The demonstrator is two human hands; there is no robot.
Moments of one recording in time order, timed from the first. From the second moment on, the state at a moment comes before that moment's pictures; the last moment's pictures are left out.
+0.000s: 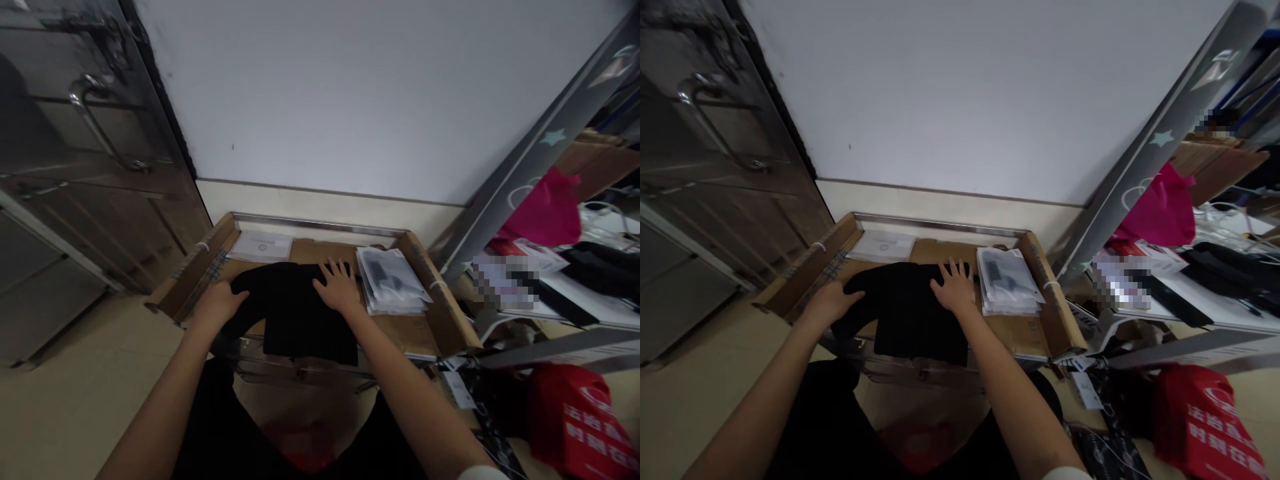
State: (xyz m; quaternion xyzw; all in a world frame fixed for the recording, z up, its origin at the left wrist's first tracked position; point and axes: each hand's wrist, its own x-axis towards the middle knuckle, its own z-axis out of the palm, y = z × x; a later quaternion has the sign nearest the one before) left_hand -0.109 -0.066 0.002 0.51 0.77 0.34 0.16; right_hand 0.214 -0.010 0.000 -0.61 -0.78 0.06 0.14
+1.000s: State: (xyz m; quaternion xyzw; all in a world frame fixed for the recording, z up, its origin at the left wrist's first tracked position) left_hand -0.038 -0.013 0.068 0.57 0.56 0.51 0.33; right_hand 0.222 0.002 -0.007 -0.58 -0.64 0.20 0.46
